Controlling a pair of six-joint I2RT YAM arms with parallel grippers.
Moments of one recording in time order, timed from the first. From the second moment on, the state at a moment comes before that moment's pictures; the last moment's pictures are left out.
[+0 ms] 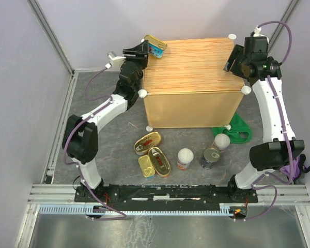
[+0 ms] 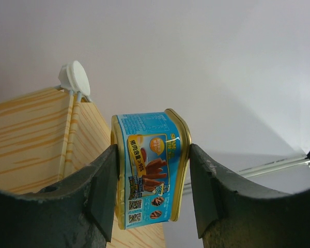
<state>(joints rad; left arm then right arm) -0.50 1.82 1.45 0.63 -0.47 -1.32 0.06 1.64 1.93 -0.90 0.18 0.40</state>
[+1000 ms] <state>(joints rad) -0.53 1.69 1.41 0.61 -0.55 -1.30 0.23 1.58 2.10 -1.01 0.32 0.39</state>
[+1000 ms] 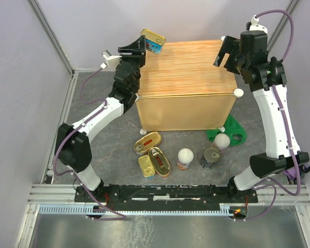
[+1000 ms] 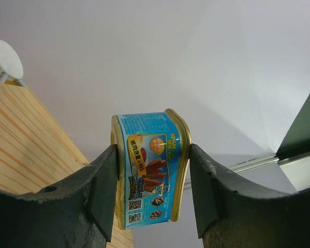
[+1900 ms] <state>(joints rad) -0.58 1.61 1.33 0.57 -0.55 -1.40 0.31 1.69 1.91 -0.41 -0.30 1.08</state>
